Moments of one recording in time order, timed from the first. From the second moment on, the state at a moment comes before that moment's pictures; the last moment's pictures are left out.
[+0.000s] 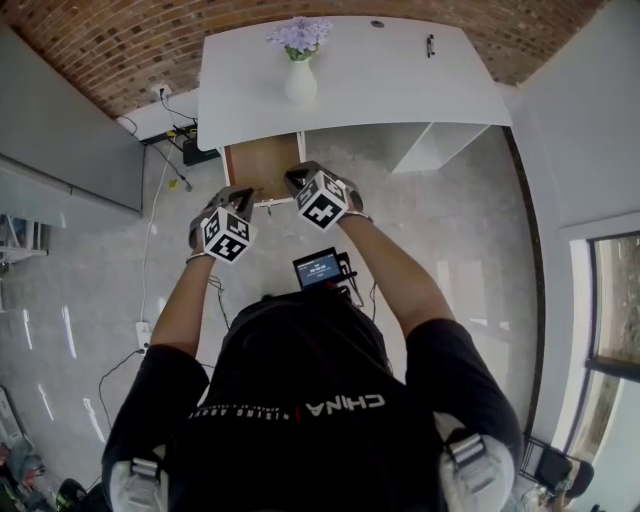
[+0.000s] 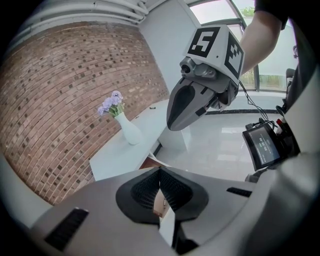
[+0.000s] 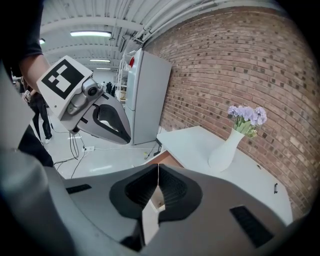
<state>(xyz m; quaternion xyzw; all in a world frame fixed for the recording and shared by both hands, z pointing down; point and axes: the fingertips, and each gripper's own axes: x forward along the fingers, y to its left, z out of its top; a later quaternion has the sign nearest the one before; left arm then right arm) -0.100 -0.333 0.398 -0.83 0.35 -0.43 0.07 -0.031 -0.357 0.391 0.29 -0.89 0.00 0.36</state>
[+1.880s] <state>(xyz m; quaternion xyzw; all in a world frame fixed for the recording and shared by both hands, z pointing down) -0.146 -0.353 0.642 -0.84 0.34 -0.43 -0.01 -0.072 -0.376 0.639 0.23 -0.89 0.04 0.39</state>
